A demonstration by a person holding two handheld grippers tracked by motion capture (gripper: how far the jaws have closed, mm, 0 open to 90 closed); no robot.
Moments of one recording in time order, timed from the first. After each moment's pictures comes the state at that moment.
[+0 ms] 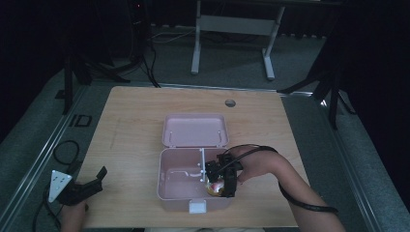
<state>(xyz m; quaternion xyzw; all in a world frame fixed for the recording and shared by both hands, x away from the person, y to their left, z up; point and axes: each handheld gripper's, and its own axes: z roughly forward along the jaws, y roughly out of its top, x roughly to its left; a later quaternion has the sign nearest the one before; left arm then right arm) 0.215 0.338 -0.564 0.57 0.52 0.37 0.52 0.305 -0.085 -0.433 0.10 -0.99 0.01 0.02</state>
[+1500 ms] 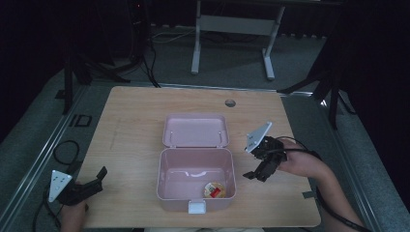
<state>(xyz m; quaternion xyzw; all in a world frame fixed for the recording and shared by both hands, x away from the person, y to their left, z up) 0.215 0.338 -0.564 0.57 0.52 0.37 0.52 0.330 -0.205 -0.390 -0.06 -0.97 -0.21 -0.04</state>
